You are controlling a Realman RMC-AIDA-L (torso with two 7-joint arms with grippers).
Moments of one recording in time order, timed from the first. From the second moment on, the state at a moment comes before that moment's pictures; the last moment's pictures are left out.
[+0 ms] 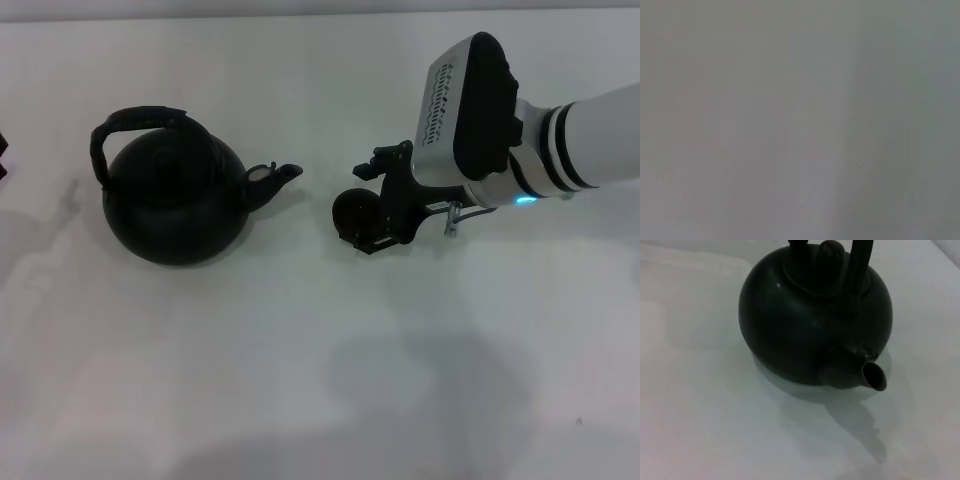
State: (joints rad) left arm -0.07 -2.07 0.97 0.45 0.93 1.29 -0.71; right arm 0.57 2.01 1.32 0.95 -1.99 0.85 -1.33
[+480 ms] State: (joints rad) left arm -0.07 -2.07 0.97 0.45 0.93 1.29 -0.71; right arm 0.55 2.01 1.43 1.01 -1.99 0.98 -1.33
